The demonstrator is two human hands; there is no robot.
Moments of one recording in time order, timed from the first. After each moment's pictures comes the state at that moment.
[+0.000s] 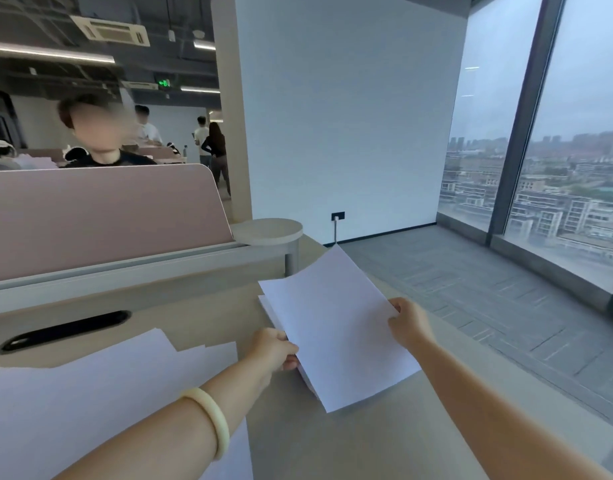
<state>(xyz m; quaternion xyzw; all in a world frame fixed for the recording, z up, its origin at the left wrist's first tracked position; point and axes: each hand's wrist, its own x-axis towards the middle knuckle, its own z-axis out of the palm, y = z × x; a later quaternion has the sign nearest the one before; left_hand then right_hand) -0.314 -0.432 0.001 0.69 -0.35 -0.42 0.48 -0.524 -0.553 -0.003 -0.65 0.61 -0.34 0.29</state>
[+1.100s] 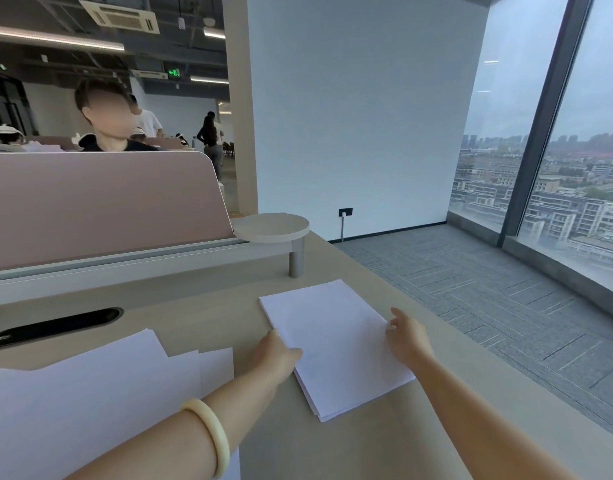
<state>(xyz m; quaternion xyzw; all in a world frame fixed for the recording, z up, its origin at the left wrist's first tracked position) -0.304 -0.464 -0.023 0.78 -0.41 -0.31 0.37 -0.507 -0.591 -0.039 -0.69 0.64 -0.25 0.24</state>
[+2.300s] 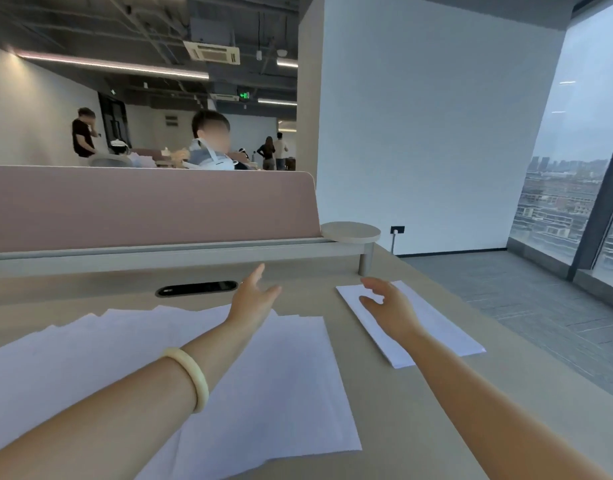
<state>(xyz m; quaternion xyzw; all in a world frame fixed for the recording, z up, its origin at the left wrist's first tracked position) -0.201 -0.274 0.067 0.71 -0.38 -0.18 0.56 -0.403 -0.396 0.059 -0.79 0.41 -0.34 0.29</state>
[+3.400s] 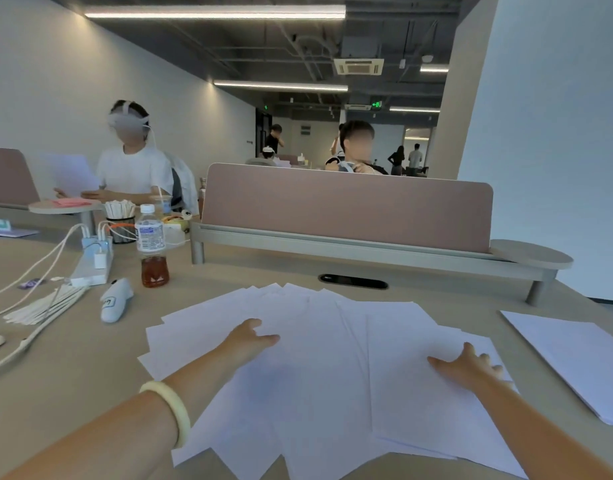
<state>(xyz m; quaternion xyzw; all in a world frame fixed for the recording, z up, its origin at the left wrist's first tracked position) -0.045 -0.010 0.011 0.82 -0.17 -0.26 0.48 -0.262 -0.308 -0.014 -0.76 0.61 -0.05 0.21</state>
